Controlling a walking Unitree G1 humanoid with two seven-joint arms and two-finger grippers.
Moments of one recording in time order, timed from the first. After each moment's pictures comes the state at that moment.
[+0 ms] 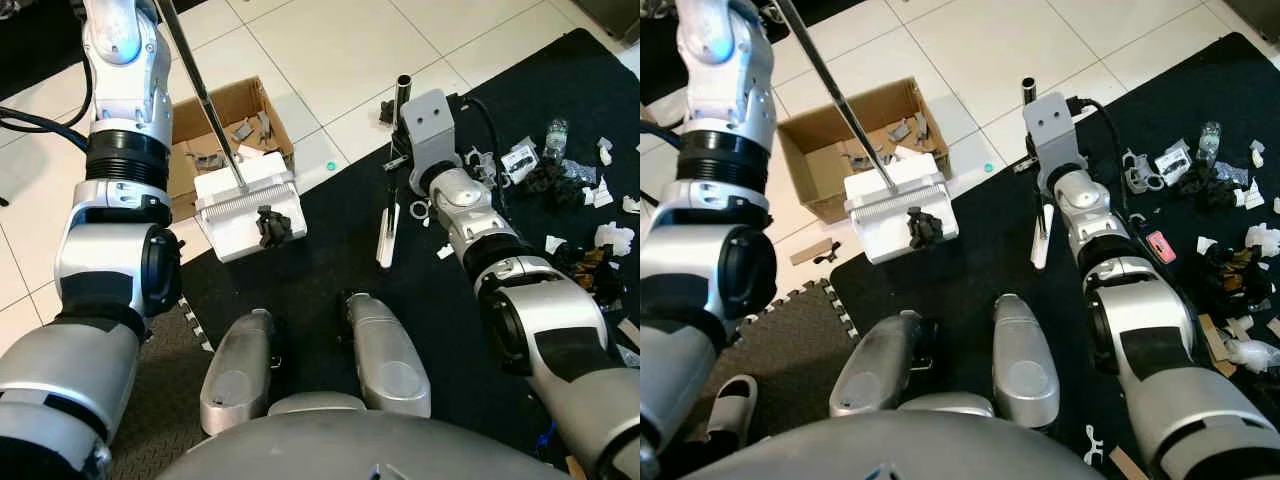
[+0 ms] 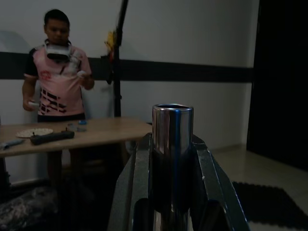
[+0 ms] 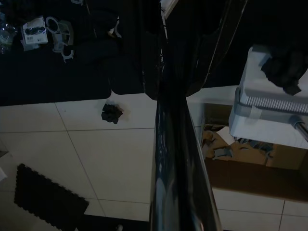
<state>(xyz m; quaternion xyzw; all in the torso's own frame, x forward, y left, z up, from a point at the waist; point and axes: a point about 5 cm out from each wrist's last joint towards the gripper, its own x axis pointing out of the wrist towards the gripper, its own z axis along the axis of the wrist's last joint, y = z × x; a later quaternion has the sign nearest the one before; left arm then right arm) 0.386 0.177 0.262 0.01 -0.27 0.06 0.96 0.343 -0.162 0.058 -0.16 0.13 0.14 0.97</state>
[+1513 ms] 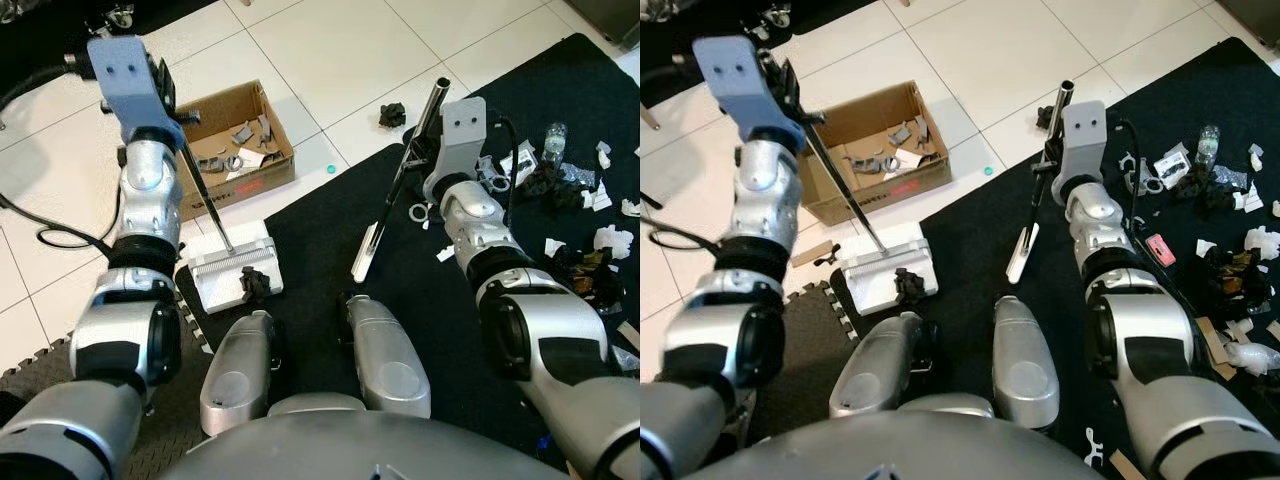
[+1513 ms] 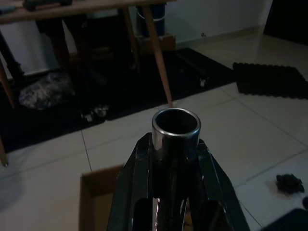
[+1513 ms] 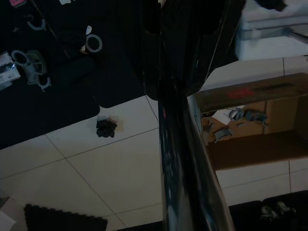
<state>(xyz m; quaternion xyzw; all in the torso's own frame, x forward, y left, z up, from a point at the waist) 0.333 0.200 0.092 0.01 -0.02 0.08 1.00 0.326 -0.182 0.041 -0.01 0.14 0.06 0.99</state>
